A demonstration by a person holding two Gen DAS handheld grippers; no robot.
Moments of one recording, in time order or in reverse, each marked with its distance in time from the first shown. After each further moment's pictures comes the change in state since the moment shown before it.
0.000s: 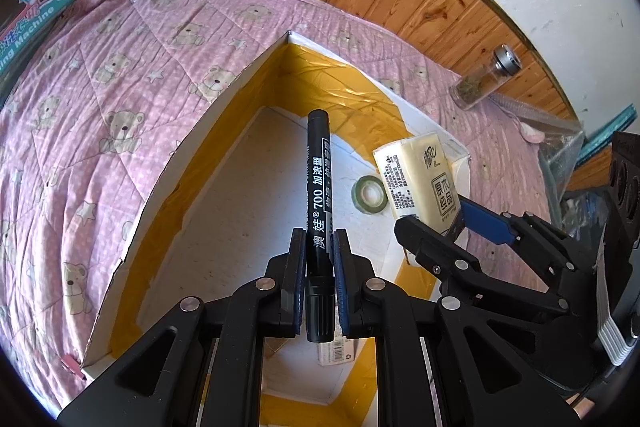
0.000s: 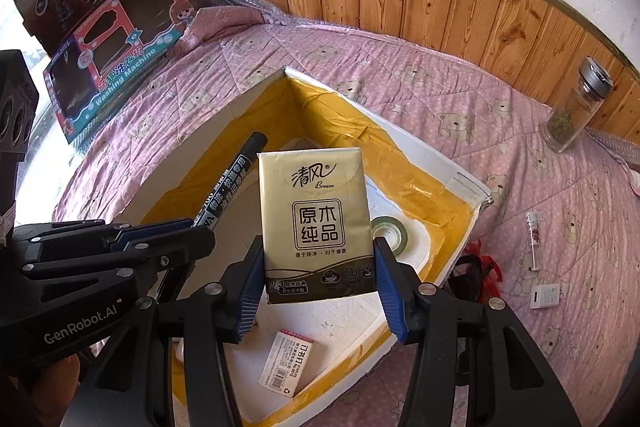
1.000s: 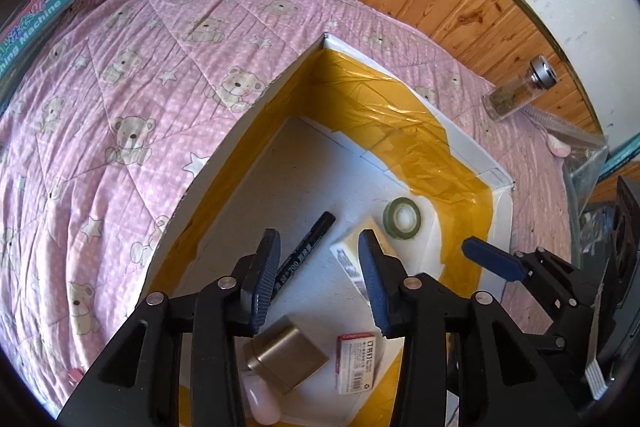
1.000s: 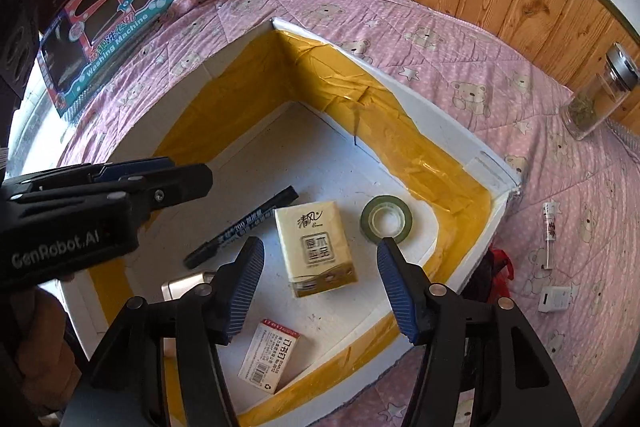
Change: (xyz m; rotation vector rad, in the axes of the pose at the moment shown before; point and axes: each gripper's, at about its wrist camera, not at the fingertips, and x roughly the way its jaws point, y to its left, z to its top) left arm 0.024 0.016 0.021 -0.036 0.003 0.077; right arm 0.028 -0.010 -0.002 -0.017 0.111 0.041
